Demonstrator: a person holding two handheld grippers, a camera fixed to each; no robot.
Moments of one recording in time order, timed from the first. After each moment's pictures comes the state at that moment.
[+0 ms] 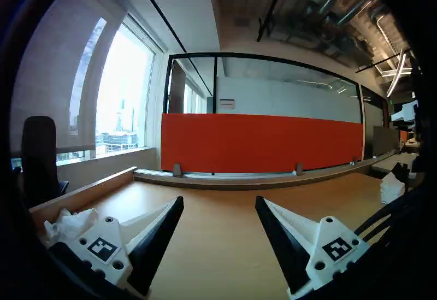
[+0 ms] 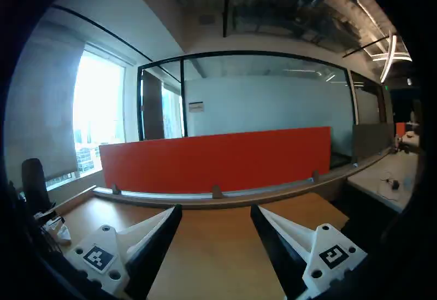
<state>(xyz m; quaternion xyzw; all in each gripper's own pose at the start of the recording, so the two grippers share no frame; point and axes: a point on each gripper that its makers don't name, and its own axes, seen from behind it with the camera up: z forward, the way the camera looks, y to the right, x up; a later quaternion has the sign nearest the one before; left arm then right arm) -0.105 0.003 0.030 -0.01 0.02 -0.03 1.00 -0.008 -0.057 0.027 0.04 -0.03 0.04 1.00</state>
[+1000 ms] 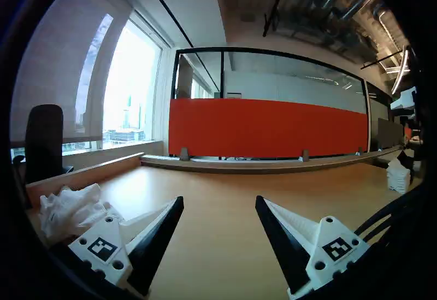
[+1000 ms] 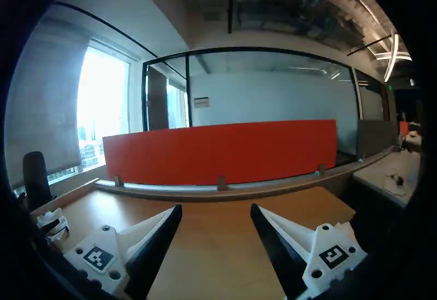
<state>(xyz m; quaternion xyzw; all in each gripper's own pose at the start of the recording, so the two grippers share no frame) -0.170 0.000 0.016 0.02 0.01 -0.03 1.00 -0.042 -0.069 0.034 0.05 -0.04 0.04 1.00</state>
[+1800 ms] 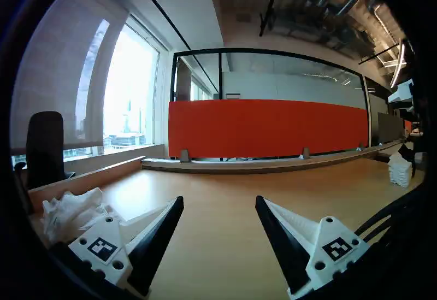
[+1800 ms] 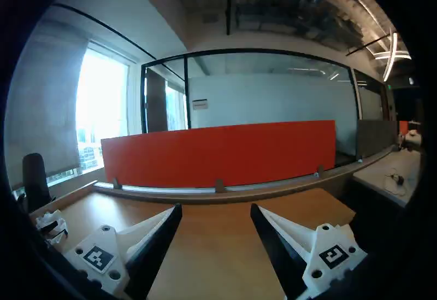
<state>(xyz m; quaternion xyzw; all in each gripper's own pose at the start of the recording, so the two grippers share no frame) -0.175 0.004 0.015 0.02 0.02 -0.01 1.00 -0.041 -0.058 0.041 0.05 -0.03 0.05 1.00</state>
